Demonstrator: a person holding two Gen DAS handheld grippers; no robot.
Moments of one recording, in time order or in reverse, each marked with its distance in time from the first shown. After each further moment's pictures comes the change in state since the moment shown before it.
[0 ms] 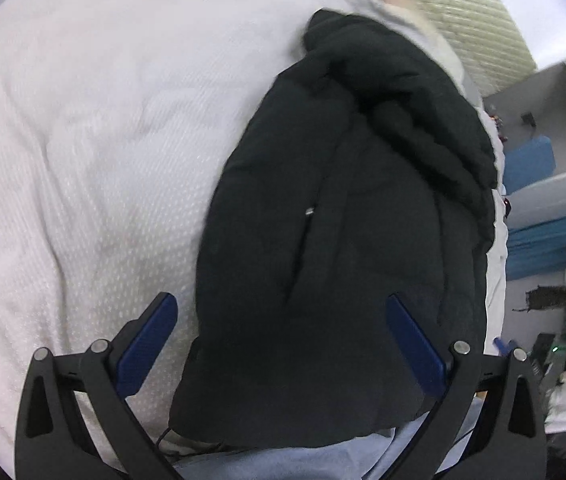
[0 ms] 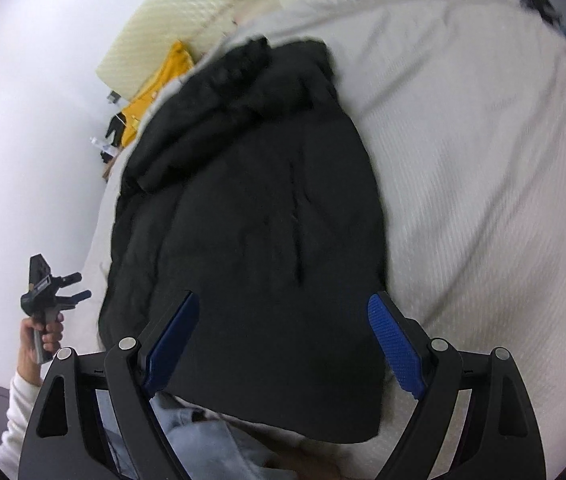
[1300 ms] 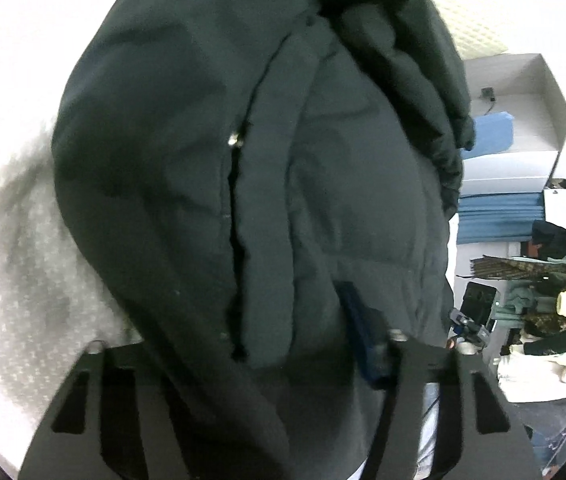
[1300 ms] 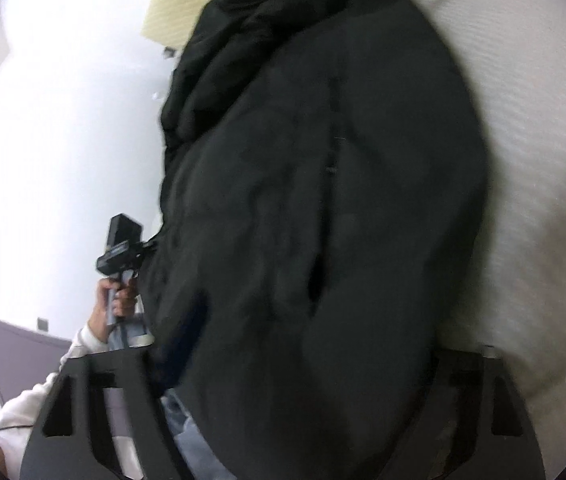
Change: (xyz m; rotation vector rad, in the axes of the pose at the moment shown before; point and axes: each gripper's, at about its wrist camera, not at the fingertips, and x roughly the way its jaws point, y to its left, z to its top) left arm 0.078 -0.026 -0.003 0.013 0.192 -0.283; right arm 0.093 -0.008 0.024 -0.064 0.234 0.368
